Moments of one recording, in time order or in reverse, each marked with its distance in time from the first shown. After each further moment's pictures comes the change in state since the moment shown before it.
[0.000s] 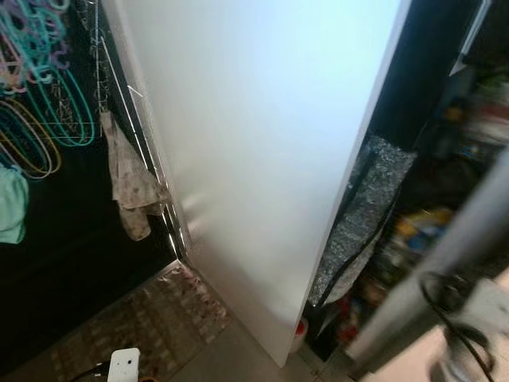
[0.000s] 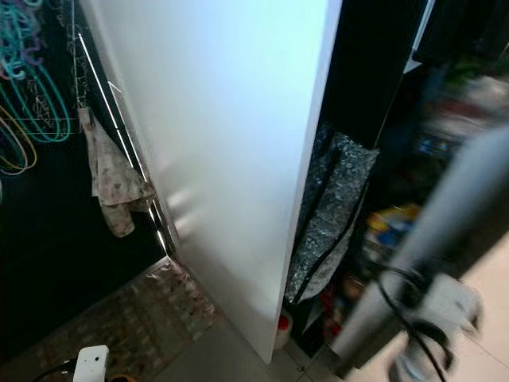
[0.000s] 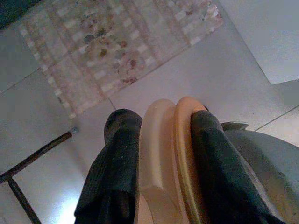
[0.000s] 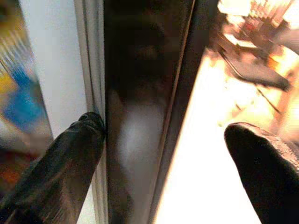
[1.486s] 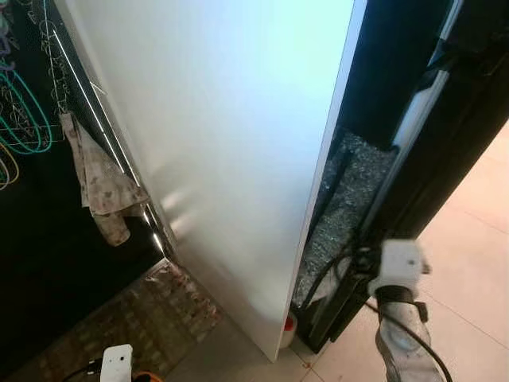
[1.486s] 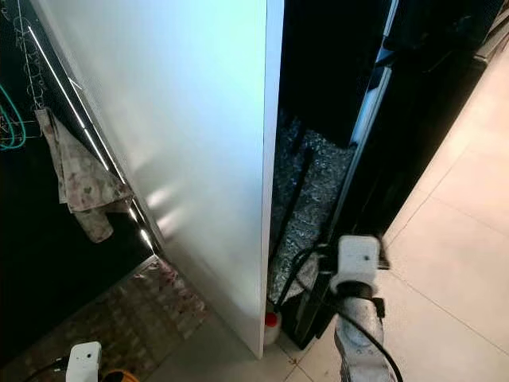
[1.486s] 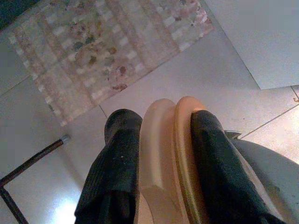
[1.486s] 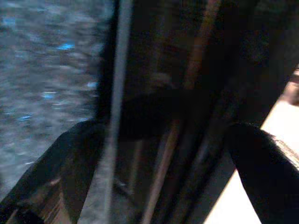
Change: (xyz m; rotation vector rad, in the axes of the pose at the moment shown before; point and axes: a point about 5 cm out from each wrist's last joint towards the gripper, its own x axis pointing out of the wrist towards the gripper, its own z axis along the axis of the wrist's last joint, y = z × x) left arm 0.000 0.010 0.006 -0.041 -0.025 -0.010; right arm -0.040 0.109 0.063 -0.091 -0.298 0.510
